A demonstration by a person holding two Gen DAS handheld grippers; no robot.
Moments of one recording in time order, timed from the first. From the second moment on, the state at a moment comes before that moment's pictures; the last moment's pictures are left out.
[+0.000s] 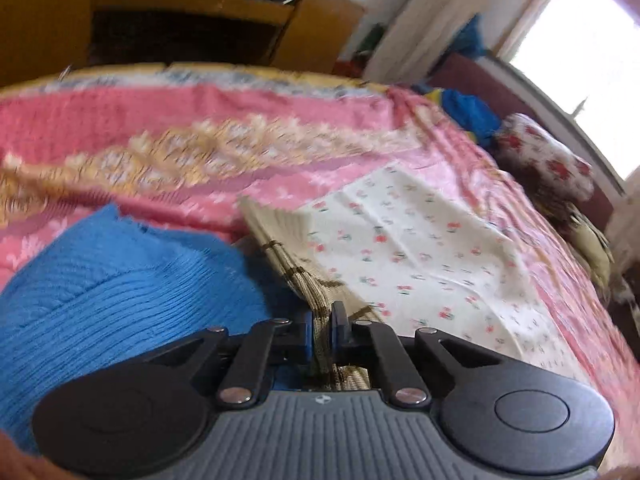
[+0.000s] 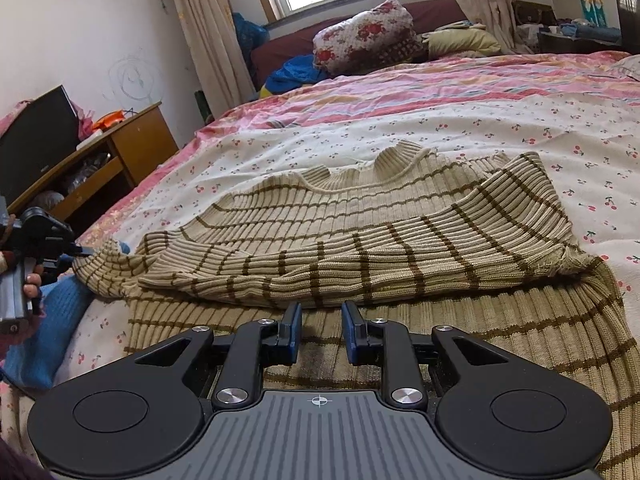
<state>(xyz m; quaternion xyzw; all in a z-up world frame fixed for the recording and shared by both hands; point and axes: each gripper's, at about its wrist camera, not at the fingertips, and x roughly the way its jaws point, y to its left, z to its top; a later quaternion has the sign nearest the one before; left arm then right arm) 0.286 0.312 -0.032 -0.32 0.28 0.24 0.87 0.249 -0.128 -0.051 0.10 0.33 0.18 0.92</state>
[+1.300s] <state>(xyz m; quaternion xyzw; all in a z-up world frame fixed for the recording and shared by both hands) 0.185 0.081 -0.060 -0.13 0.31 -0.11 0.94 0.287 -0.151 -0.042 0.25 0.38 0.16 0.87</state>
